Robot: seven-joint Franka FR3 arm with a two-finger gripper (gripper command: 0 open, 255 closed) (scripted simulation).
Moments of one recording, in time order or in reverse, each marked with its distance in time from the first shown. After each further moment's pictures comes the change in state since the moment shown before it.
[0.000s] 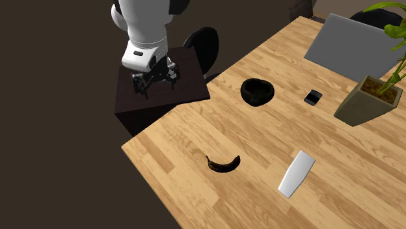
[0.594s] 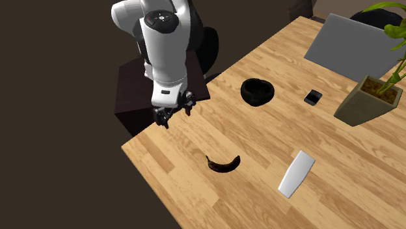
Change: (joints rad) arm 0.042 0.323 0.013 0.079 0.007 0.339 -0.074
